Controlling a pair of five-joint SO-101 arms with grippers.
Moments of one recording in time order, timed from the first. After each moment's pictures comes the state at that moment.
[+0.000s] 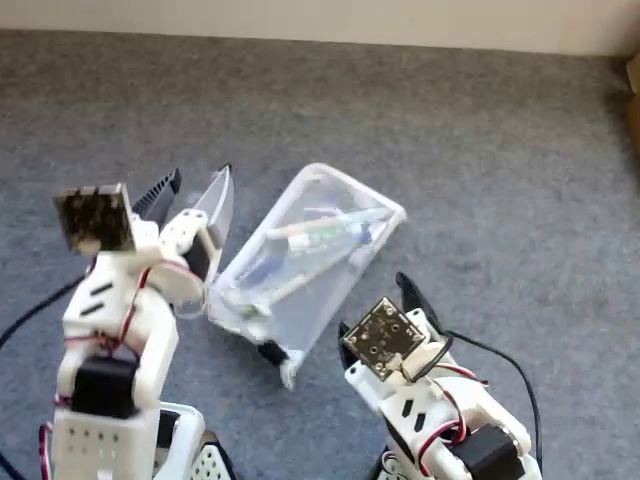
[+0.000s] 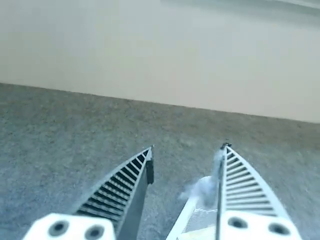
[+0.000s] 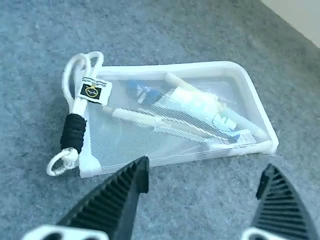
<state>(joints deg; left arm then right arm) 1.0 -80.0 58.9 40.4 16.0 -33.6 -105.3 69.8 76.4 20.4</state>
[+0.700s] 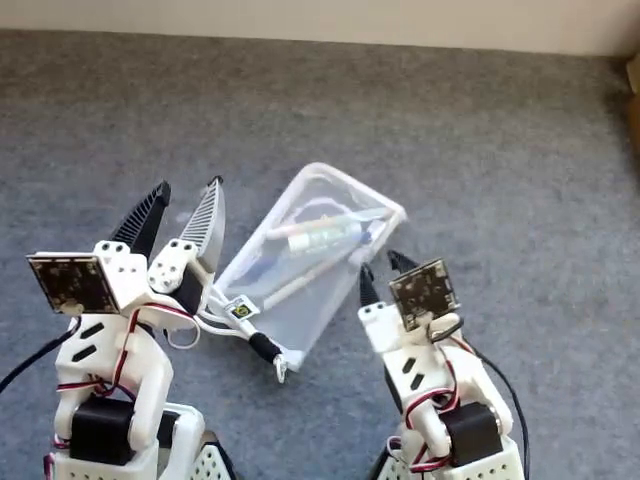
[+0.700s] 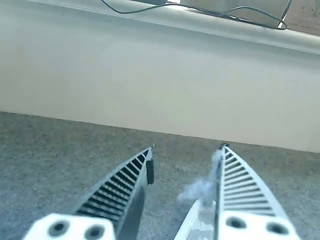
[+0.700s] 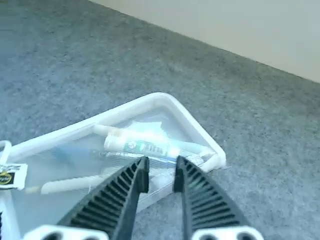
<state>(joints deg) 0.9 -93.0 64.7 39.9 16.0 -18.7 -104.7 81.6 50.9 11.0</state>
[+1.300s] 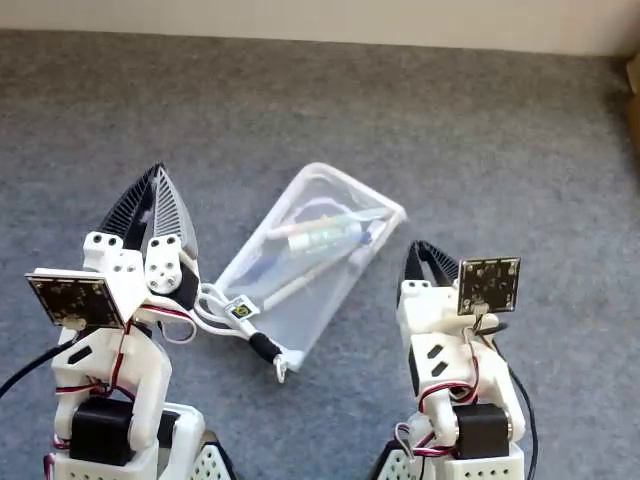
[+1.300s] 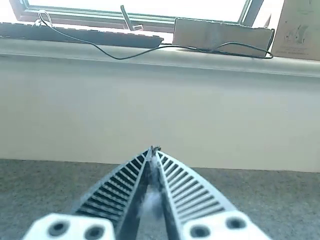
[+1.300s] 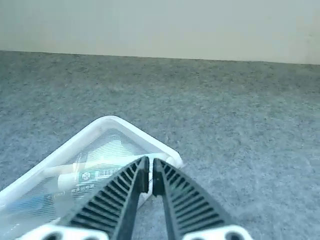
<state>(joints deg) 0.9 -93.0 64.7 32.2 9.7 -6.3 -104.7 81.4 47.8 1.4</state>
